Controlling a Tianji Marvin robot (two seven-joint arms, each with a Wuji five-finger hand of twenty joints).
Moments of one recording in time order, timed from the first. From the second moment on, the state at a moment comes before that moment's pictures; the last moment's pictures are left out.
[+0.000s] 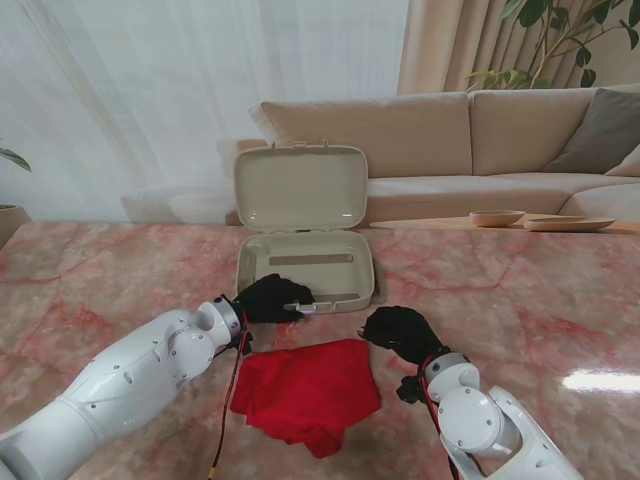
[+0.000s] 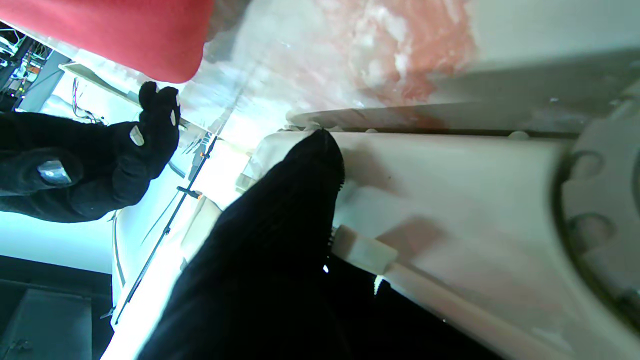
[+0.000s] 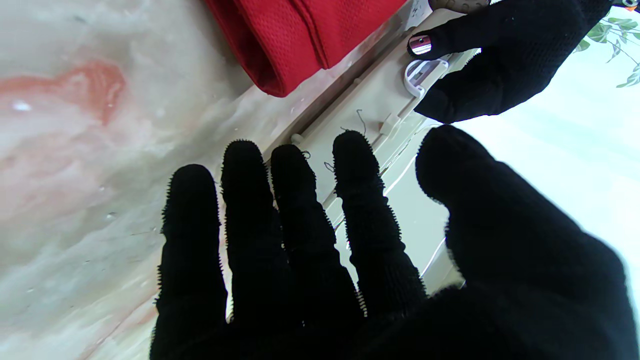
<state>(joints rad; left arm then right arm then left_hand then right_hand) 1.04 -1.17 -0.68 -0.95 0.59 -0.50 0.18 -1.70 -1.14 1.21 -1.63 -0.34 0.02 -0.07 1.18 -0.43 0.44 -0.17 0.64 0.16 0.71 0.38 0.80 0.12 0.40 0.65 0.69 0.24 0.63 1.04 0.21 0.29 1.13 0.80 0.69 -0.46 0.66 -0.01 0.83 0.19 0.69 0.57 0.82 0.32 0.47 0.56 0.81 0.31 0.33 0.49 0.35 0.35 1.05 0.52</state>
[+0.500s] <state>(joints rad) 1.05 -1.17 -0.68 -0.95 0.61 -0.50 0.21 -1.69 -1.14 1.21 -1.62 -0.34 0.02 -0.07 1.11 -0.44 0.51 -0.17 0.64 0.10 0.63 0.37 0.71 0.13 0.42 0.56 0.63 0.24 0.57 0.82 0.18 0.31 1.09 0.79 0.70 -0.51 0.69 -0.01 0.82 0.19 0.74 0.54 0.82 0.32 0.47 0.56 0.81 0.31 0.33 0.49 0.35 0.35 1.05 0.52</state>
